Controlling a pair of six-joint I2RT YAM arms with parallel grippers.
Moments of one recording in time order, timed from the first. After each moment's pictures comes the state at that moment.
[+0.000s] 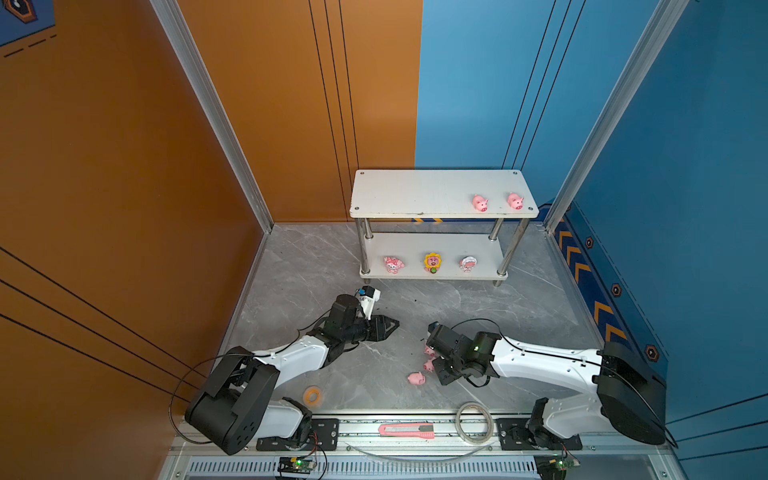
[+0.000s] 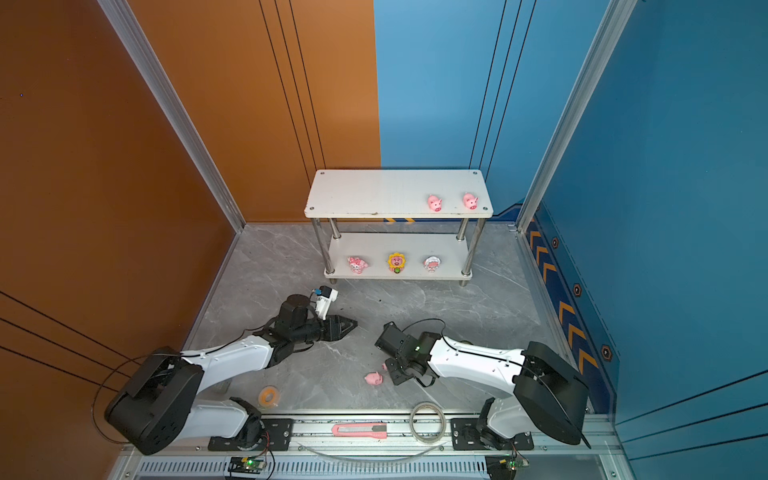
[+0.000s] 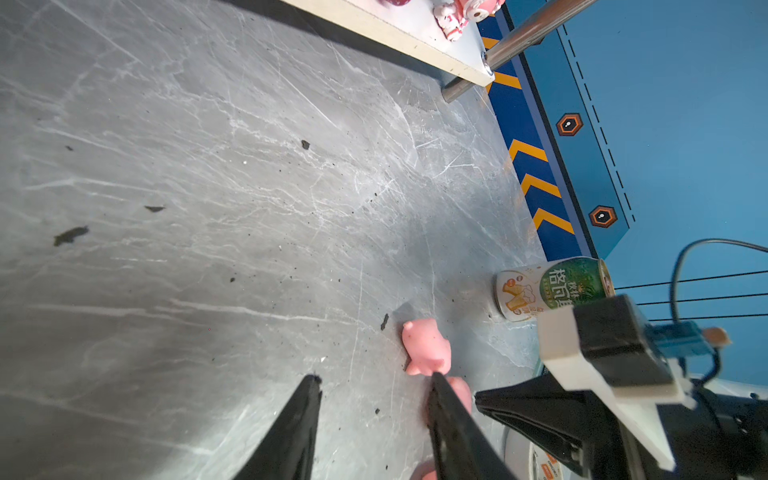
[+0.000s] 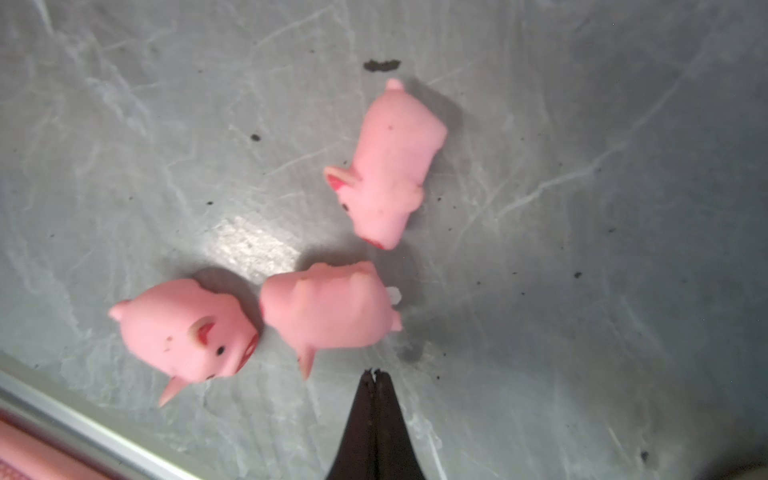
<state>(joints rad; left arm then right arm) -0.49 1.36 0.46 0.32 0.51 -0.60 1.01 1.42 0.76 -0.61 0.07 0.55</state>
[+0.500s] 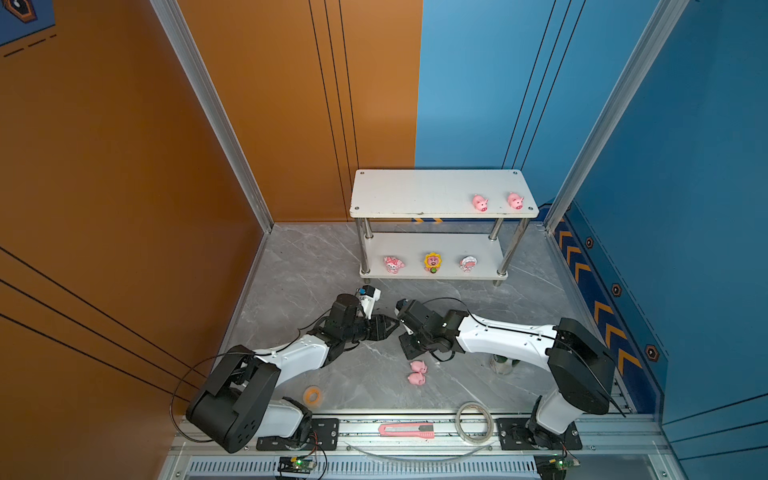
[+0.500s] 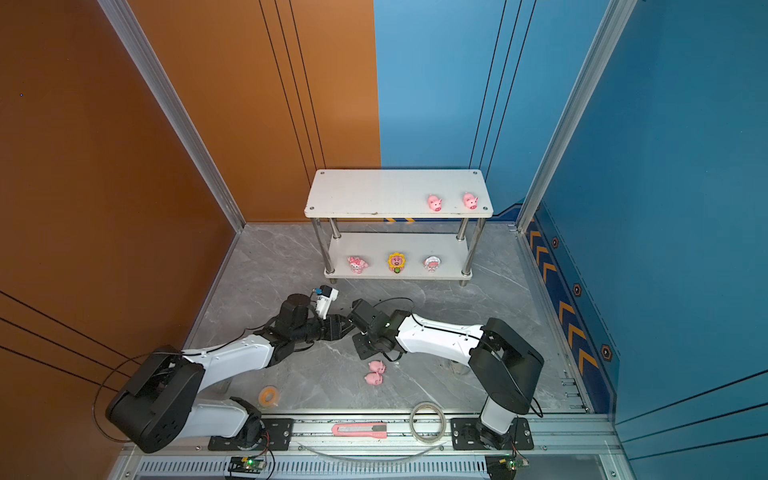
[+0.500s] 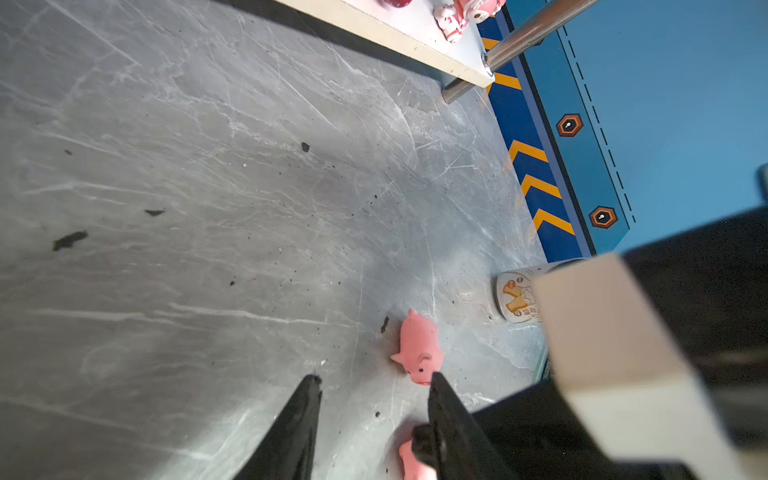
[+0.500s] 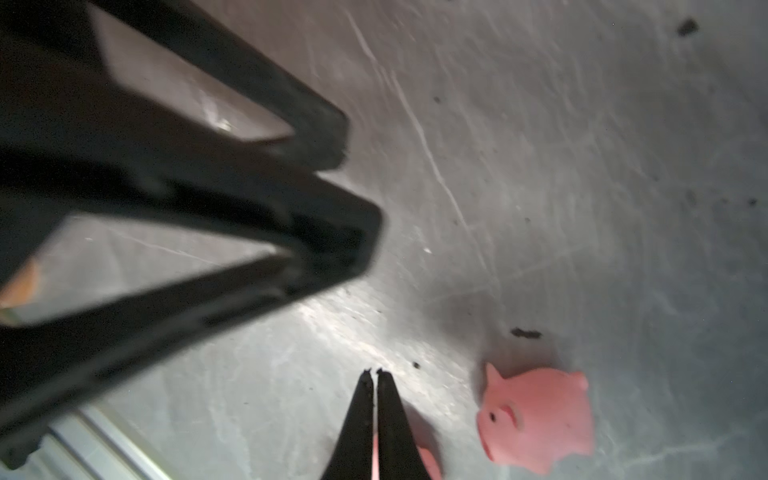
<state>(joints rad) -0.49 1.36 0.46 0.32 0.51 -0.59 1.00 1.68 1.09 -0.48 -0.01 0.49</state>
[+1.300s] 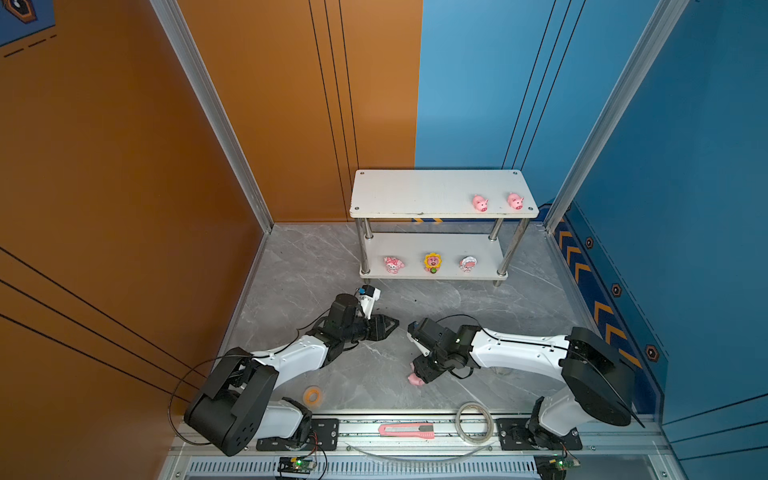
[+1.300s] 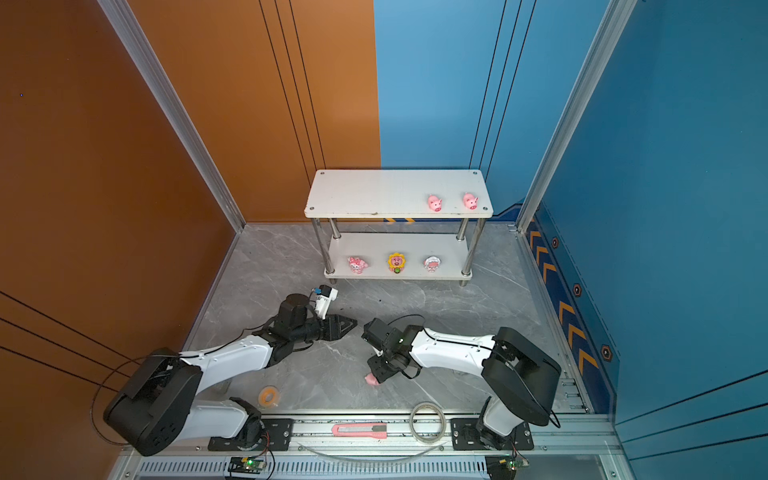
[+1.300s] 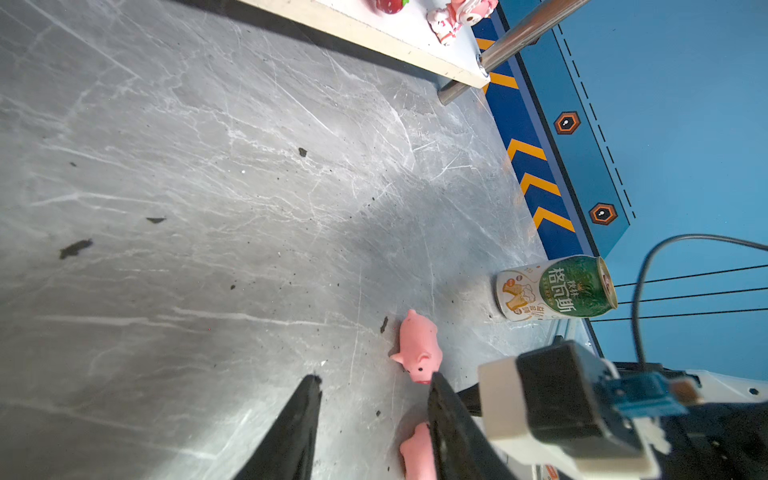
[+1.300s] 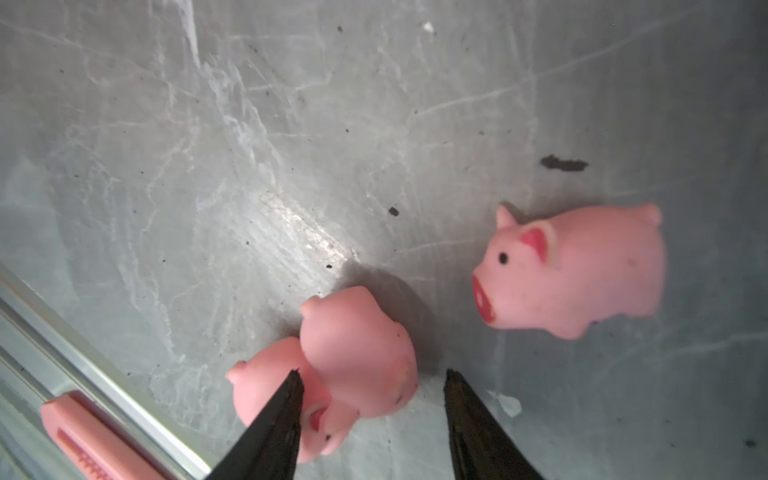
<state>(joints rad) -0.48 1.35 0.46 0.31 0.52 -0.57 1.02 1.59 0.87 -0.51 -0.09 0.41</state>
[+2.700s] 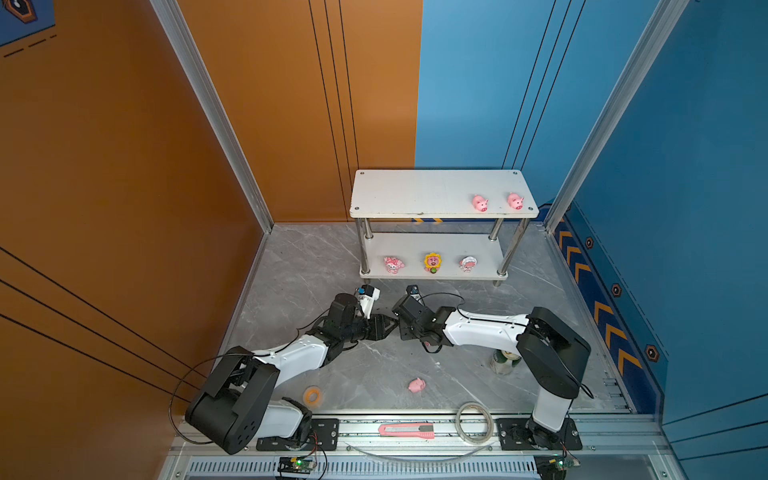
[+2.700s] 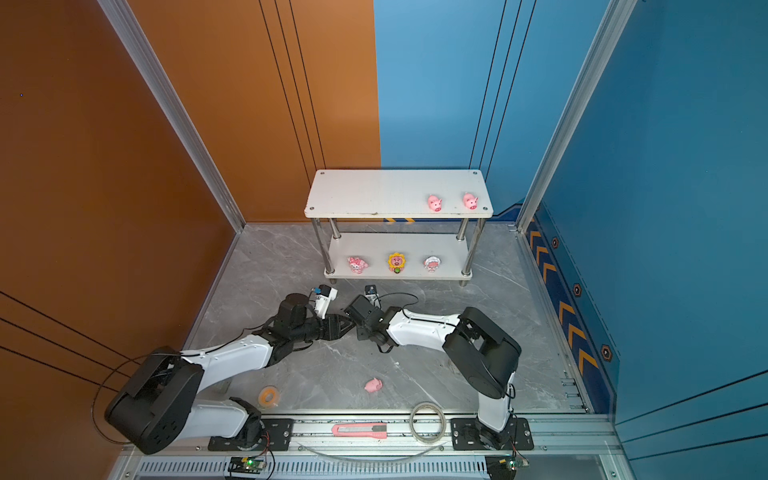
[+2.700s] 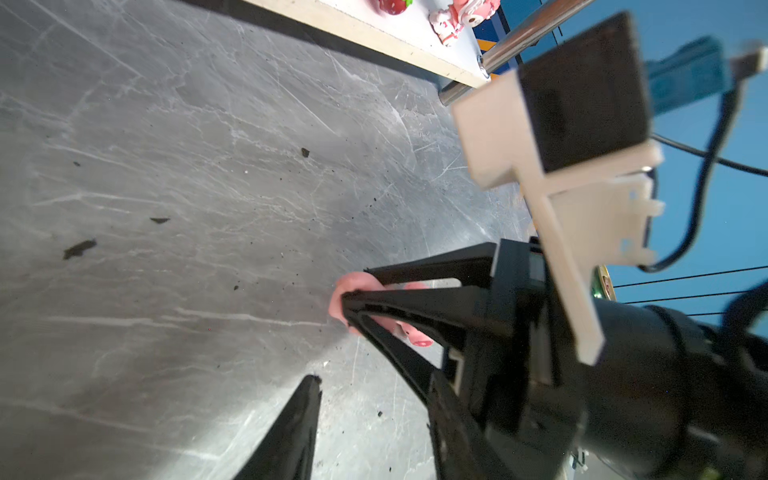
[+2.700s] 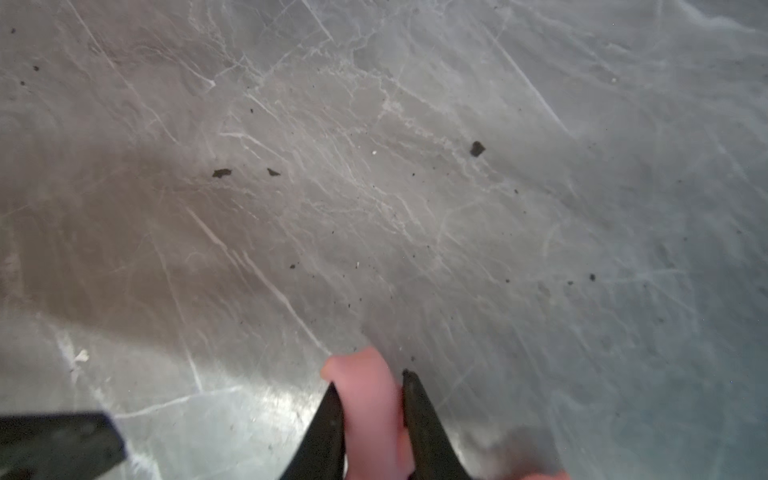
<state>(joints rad) -0.46 1.36 0.46 0.32 0.53 -0.57 0.95 1.85 1.13 -0.33 0.30 0.71</state>
